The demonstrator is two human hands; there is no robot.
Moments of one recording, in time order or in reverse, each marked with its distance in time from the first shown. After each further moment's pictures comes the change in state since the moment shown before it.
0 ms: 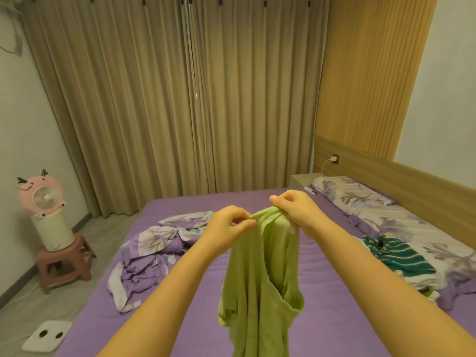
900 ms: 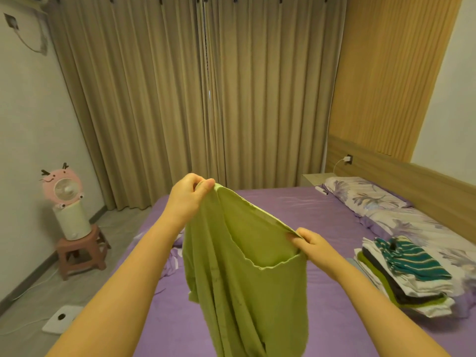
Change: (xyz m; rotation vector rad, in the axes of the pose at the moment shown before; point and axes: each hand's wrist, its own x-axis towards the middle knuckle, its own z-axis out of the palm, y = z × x) left_hand -0.001 -0.010 -0.078 -0.035 0.349 -0.240; right_hand -0.040 0.079 0.000 -0.076 -0.224 -0.023
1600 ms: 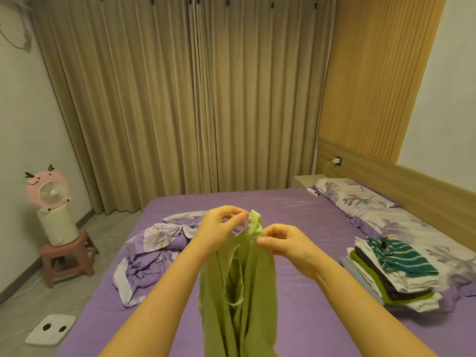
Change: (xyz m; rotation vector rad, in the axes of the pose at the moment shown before) left_hand -0.039 -0.013 0.044 -0.249 -0.279 0.040; right_hand -0.007 -0.056 0.045 0.360 -0.130 -0.008
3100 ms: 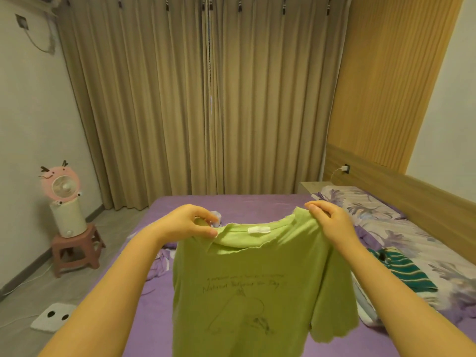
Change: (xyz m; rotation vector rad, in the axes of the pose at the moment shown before) left_hand 0.001 0.024 -0.035 0.392 -0.310 -0.176; right_hand -0.003 -0.006 -0.132 -0.436 0.518 -0.262
